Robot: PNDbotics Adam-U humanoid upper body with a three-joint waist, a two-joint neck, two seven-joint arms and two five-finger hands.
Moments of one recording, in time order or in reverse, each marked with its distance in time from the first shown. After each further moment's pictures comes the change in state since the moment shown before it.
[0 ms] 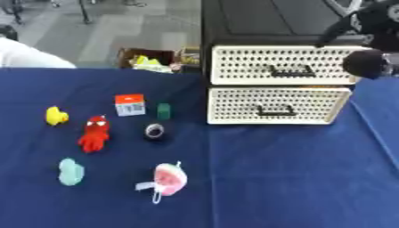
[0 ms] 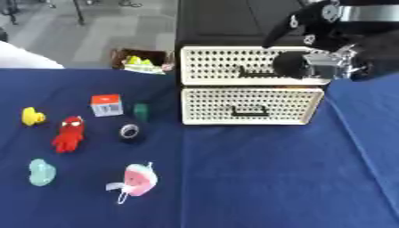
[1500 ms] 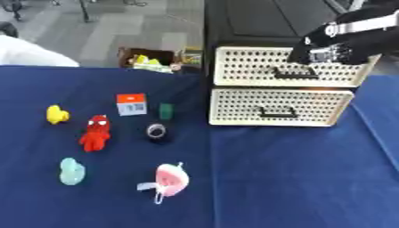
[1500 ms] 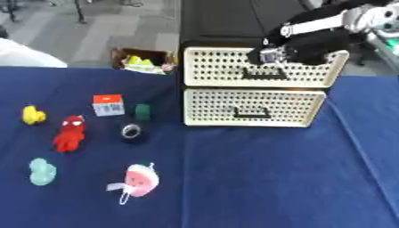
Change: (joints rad) left arm 0.003 0.009 -0.007 0.000 -0.004 0.013 -0.018; right arm -0.244 0.126 0.271 0.436 0.125 0.056 0.018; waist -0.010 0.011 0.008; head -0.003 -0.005
